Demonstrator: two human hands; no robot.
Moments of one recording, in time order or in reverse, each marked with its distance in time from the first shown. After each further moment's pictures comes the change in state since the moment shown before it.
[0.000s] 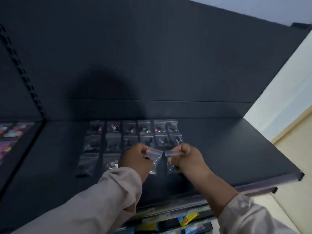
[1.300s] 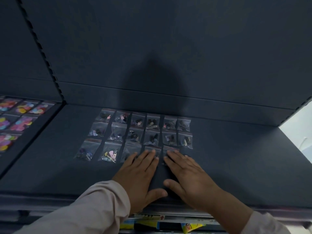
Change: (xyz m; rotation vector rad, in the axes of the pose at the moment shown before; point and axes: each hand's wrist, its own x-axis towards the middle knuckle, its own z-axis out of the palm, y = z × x) left_hand -0.020 -0.029 0.031 1.077 -0.245 0.391; right_hand 0.019 0.043 -0.035 -1.053 -0.538 -0.696
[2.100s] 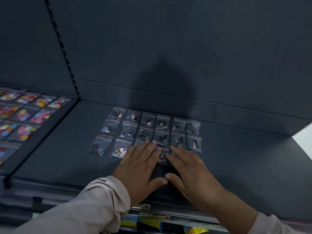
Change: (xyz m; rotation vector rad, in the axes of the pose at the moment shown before) left_hand -0.012 -0.015 0.002 0.090 0.297 -0.130; right_hand 0.008 -0.019 -0.017 -0.007 0.073 -0.039
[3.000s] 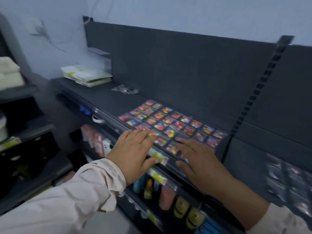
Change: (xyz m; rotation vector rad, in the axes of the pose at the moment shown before) left_hand -0.357 -0.316 -0.145 0.135 0.077 -0.594; right_hand 0.148 -0.441 0.009 -0.118 0.095 -0.486
